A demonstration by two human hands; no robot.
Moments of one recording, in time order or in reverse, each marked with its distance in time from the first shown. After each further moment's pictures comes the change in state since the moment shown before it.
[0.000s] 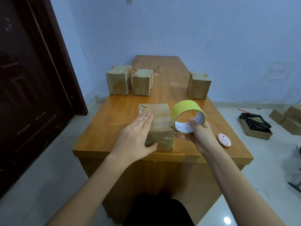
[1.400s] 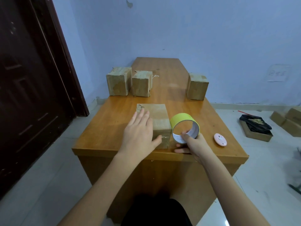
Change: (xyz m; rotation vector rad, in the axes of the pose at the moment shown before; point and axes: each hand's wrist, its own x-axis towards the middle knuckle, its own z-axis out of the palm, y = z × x) left_hand 0.014 0.030 -0.003 0.136 0.059 -0.115; right_hand 0.002 0.029 -0.023 -0.307 -0.068 0.093
